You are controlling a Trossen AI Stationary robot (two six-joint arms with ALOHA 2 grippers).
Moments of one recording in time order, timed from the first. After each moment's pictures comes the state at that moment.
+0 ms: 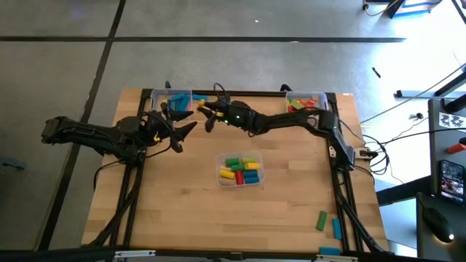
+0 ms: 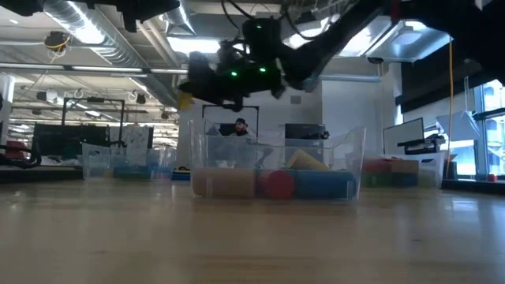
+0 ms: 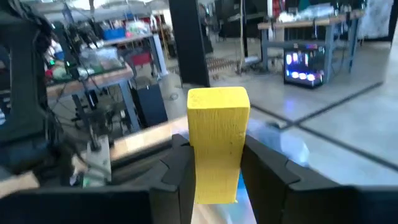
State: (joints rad) left arm -0.07 0.72 0.48 0.45 -0.49 0.02; right arm -0.23 2.18 1.48 0.70 0.16 0.18
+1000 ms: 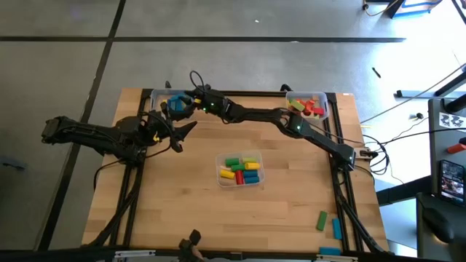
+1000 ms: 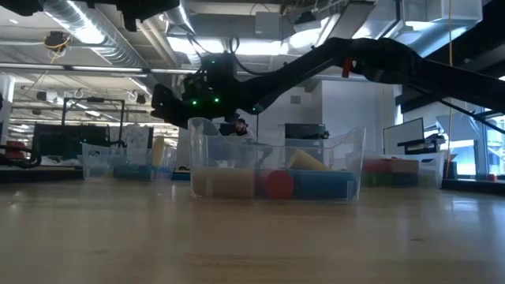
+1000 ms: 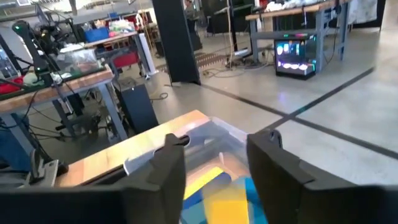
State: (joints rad) left arm -0.07 0.72 0.48 0.46 -0.49 0.03; right arm -0.32 2.69 2.28 0.39 0.13 0.23
